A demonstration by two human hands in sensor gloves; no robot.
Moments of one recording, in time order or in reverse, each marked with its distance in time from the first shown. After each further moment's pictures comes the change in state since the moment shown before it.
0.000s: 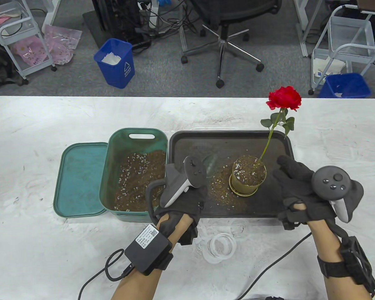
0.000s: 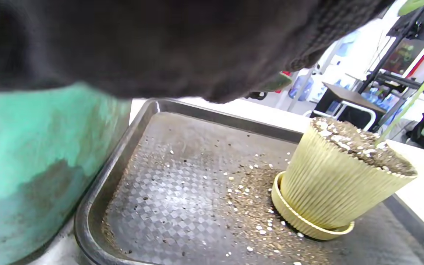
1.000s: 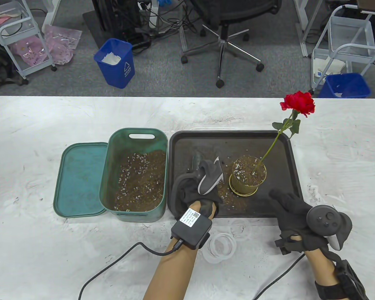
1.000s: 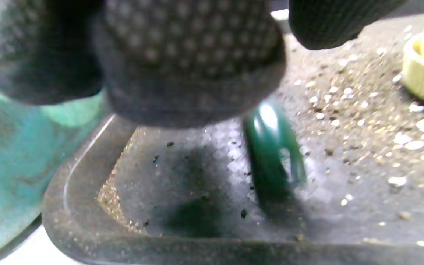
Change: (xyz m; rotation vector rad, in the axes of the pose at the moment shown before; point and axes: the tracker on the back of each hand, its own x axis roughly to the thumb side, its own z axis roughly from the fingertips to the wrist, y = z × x) left_hand 0.034 -0.078 -0.070 -0.076 0.221 -0.346; right_hand -0.053 0.053 0.047 0.057 -0.128 -0.035
